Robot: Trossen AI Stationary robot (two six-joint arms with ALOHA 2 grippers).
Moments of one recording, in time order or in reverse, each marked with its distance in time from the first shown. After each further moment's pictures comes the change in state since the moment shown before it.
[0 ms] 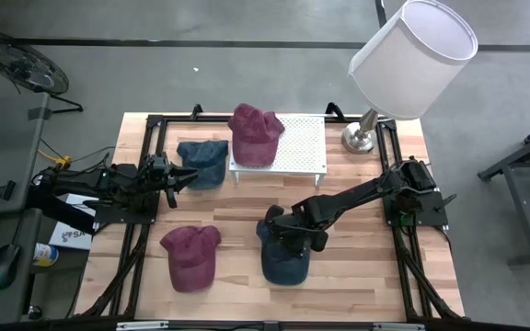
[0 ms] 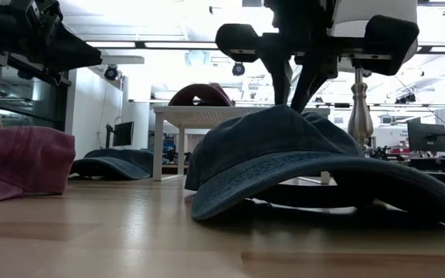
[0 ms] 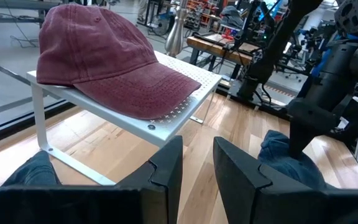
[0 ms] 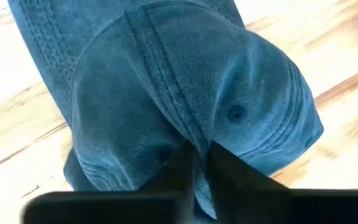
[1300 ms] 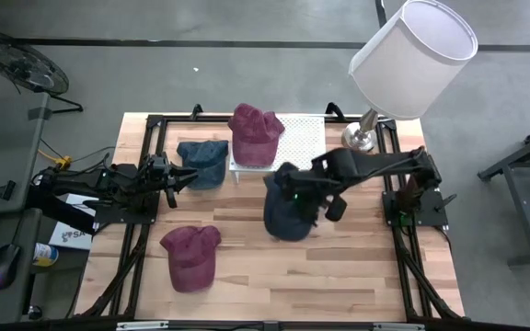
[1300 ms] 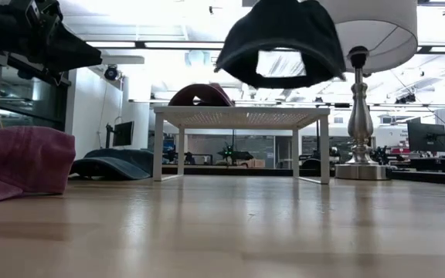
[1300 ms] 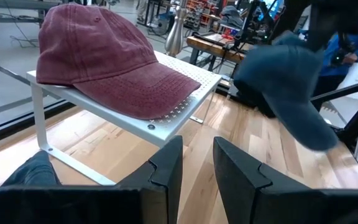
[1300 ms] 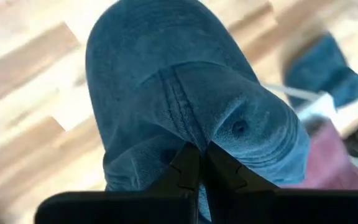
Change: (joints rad) left arm 0.000 0.000 0.000 0.000 0.000 0.000; right arm -0.118 -0.072 0.612 -0.651 0.082 -0.065
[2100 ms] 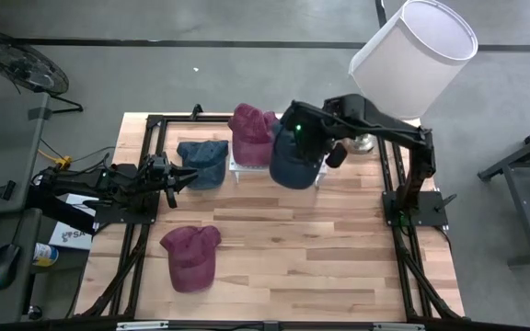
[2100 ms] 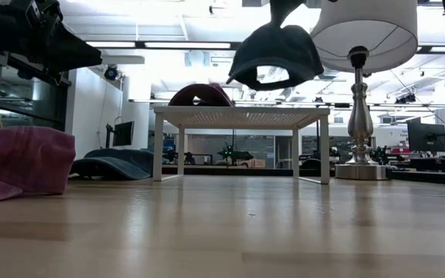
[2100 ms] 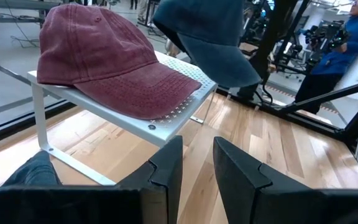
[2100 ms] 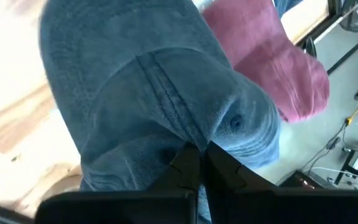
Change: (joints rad) left arm 0.000 0.000 0.000 0.000 0.000 0.000; right arm -0.325 -0.010 0.131 -0.042 0.110 -0.268
